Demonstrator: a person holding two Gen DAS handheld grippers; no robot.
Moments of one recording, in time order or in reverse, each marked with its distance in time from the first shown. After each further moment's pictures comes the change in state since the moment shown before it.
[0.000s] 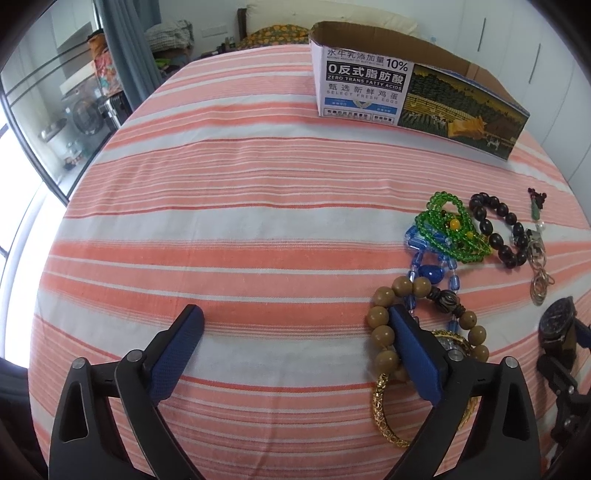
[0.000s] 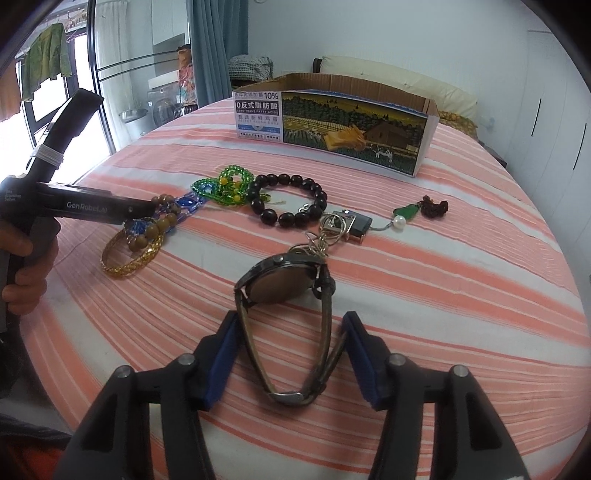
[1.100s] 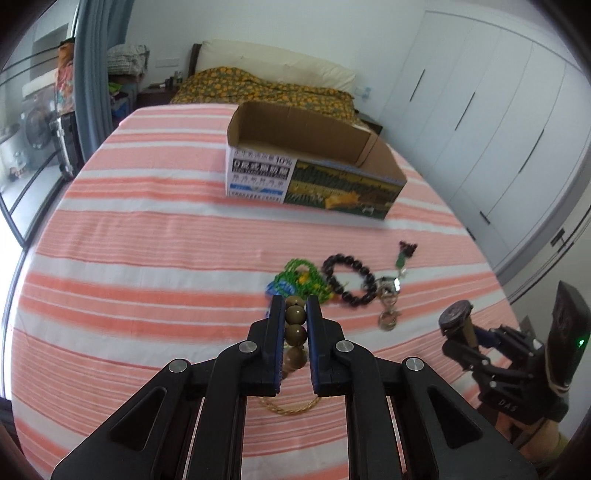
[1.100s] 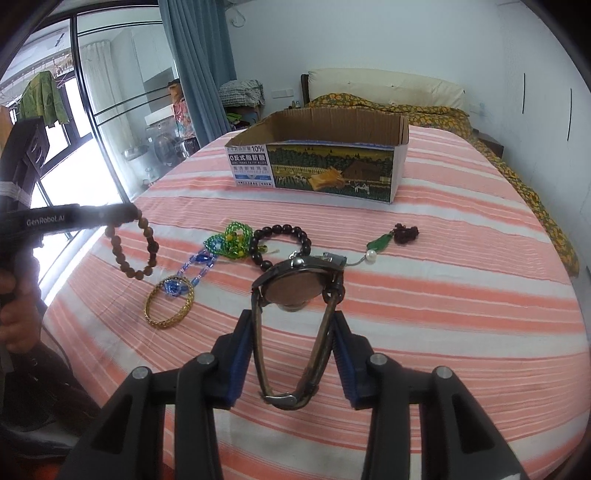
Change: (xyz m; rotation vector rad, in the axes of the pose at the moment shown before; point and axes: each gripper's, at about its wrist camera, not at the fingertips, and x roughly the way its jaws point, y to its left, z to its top) left arm -0.109 -0.013 0.012 -0.024 -0.177 -0.343; right arm -0.058 -0.027 0.027 0.115 -0.067 0.085
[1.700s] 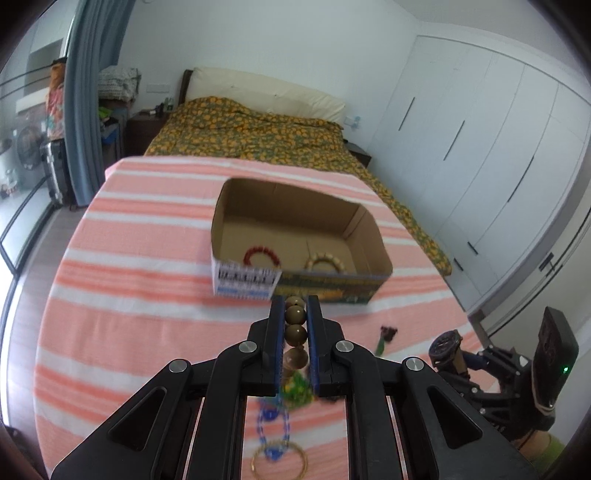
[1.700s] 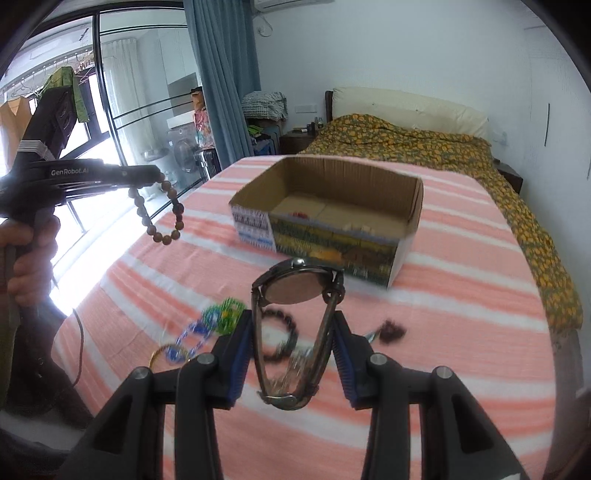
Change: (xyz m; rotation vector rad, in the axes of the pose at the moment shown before) left arm -0.004 -0.005 0.127 0.006 -0.092 -0.044; right arm -0.003 -0.029 0.119 -0.101 -0.049 0.046
